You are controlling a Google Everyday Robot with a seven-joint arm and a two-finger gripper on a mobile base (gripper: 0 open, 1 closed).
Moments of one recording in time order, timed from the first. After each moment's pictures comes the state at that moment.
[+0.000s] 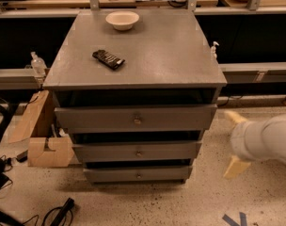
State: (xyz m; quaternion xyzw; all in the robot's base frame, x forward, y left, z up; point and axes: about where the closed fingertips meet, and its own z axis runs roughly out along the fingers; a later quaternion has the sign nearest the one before) arm 0.483 -0.262 0.722 -0.63 0.72 -0.14 0.24
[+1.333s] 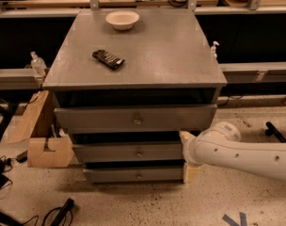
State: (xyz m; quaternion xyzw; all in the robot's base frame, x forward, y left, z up) arm 0.549 -0.175 0.536 -0.70 0.67 -0.10 0.20
